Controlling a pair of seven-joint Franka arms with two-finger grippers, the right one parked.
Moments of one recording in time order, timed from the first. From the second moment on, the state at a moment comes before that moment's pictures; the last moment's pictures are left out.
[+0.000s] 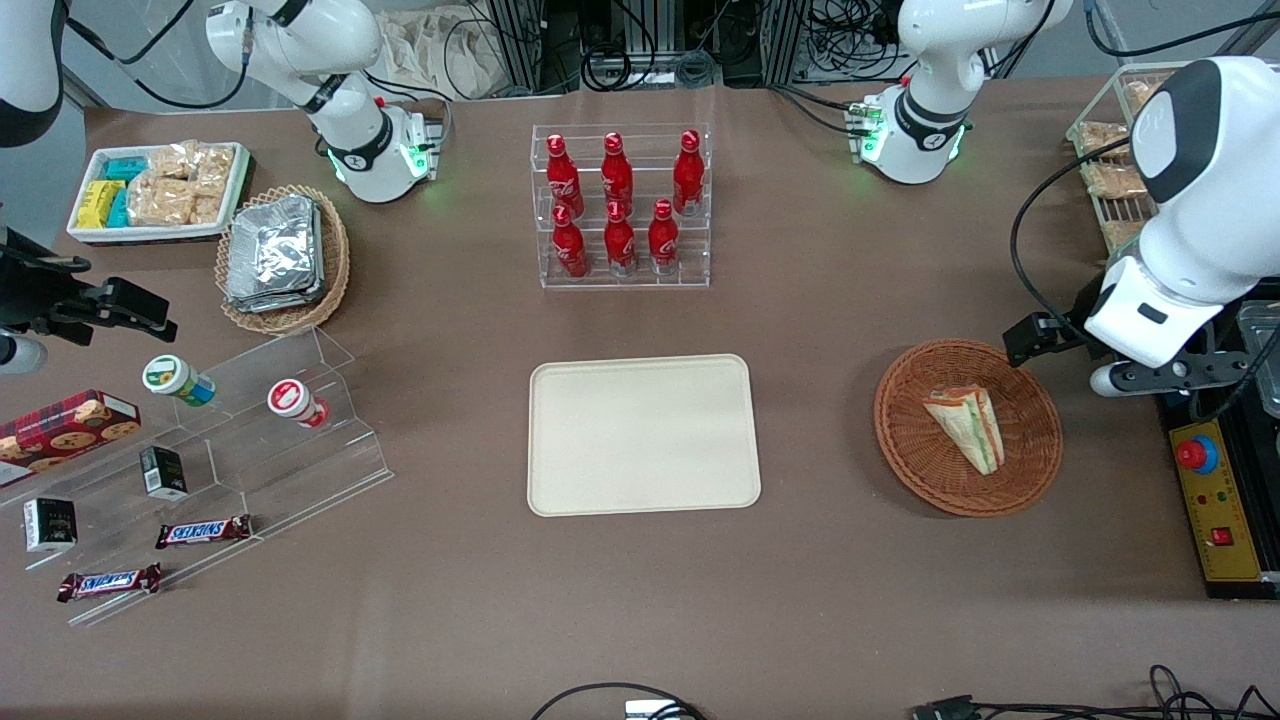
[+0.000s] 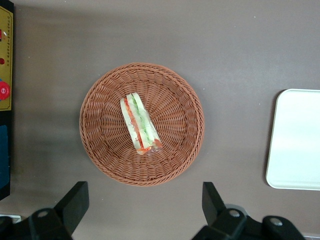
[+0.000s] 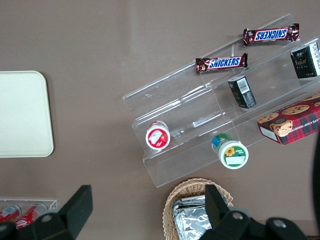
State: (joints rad) arm 0.21 0.05 -0.32 -1.77 0.03 1.81 -0.20
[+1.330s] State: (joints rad) arm 0.27 0.18 -0.29 -2.08 0.03 2.26 -0.59
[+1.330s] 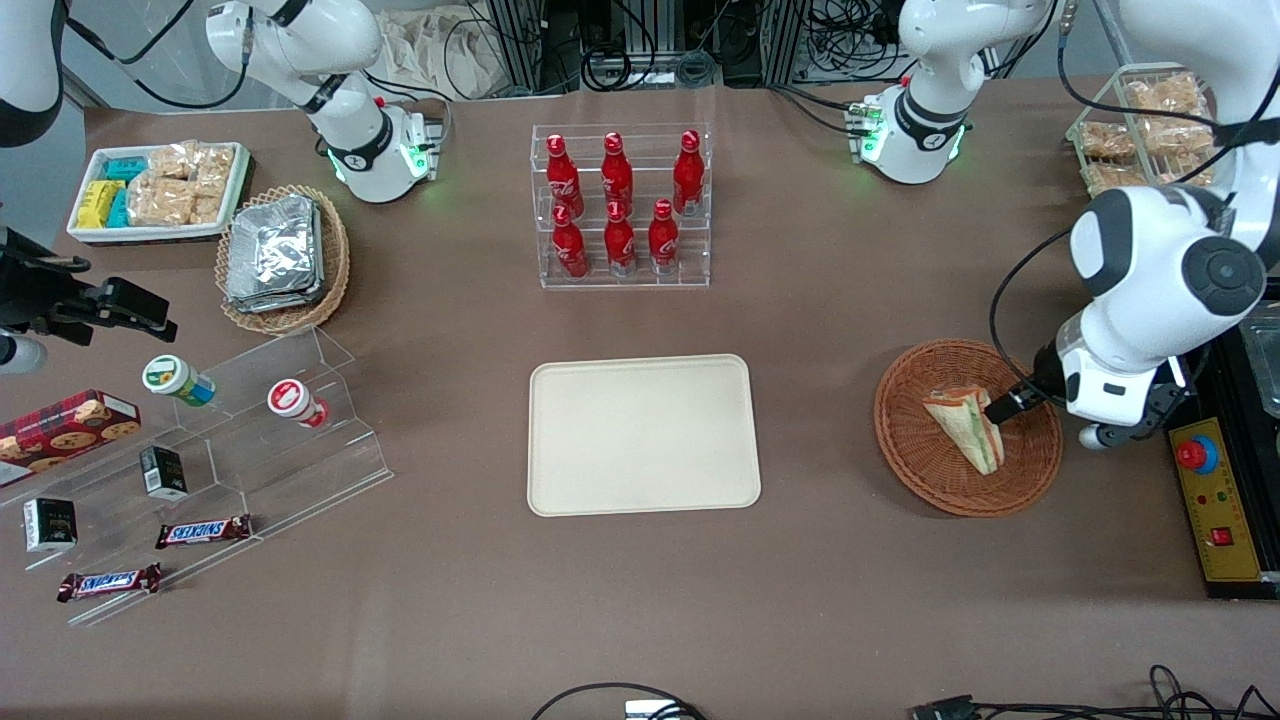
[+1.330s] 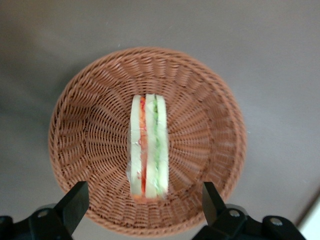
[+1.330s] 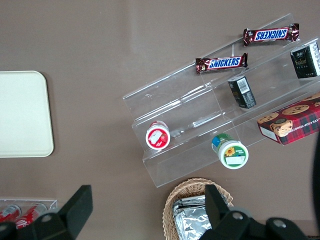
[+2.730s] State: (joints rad) arm 0.28 0.38 -0.30 -2.02 0.05 2.28 -0.63
